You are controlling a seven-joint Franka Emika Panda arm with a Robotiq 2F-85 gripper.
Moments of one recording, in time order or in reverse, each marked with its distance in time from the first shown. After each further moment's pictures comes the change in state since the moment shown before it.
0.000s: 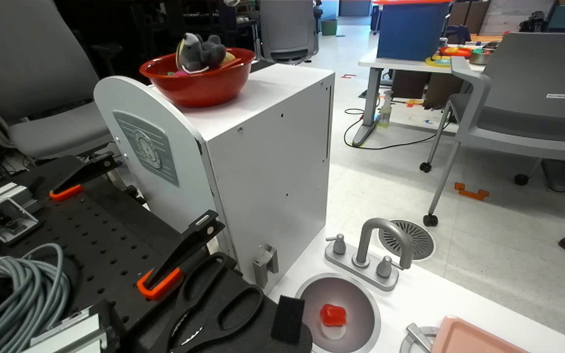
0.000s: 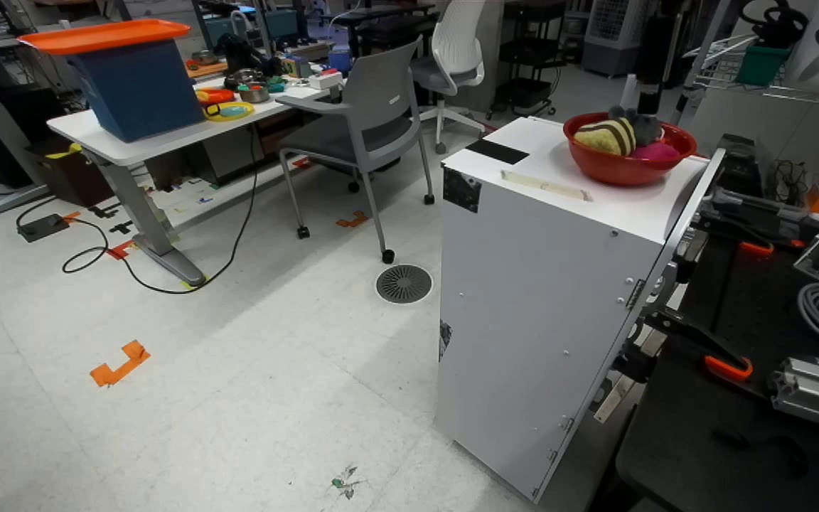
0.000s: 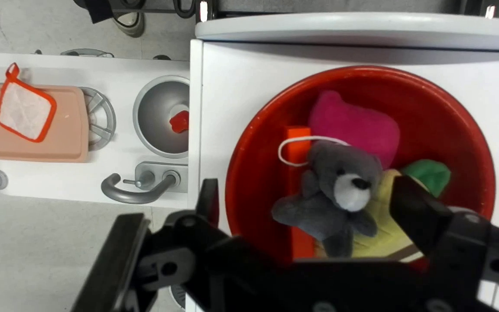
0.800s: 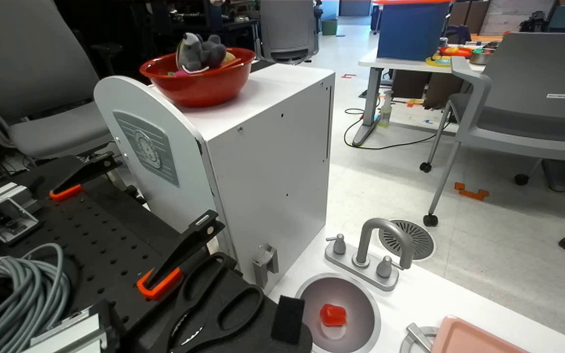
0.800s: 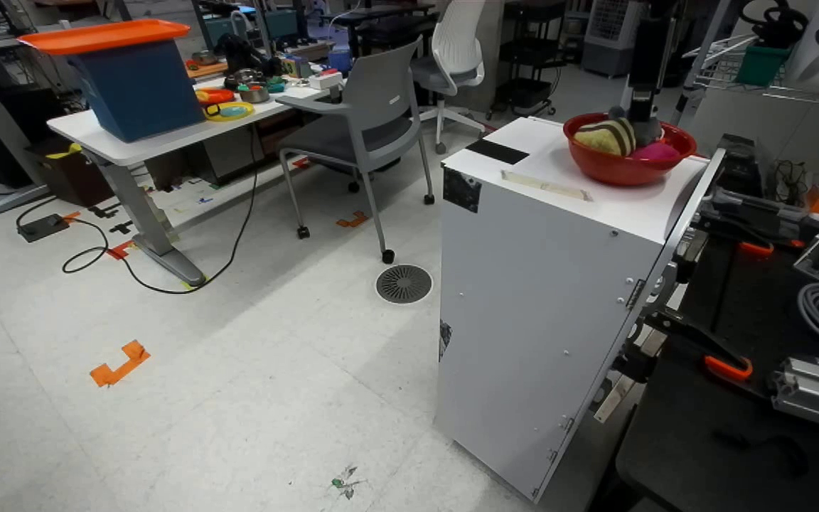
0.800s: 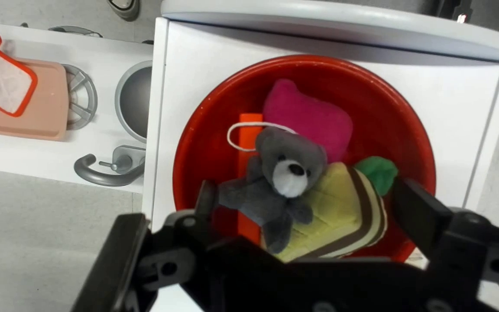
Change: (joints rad) arm 0.033 0.006 0.032 0.007 0.003 0.001 -0.021
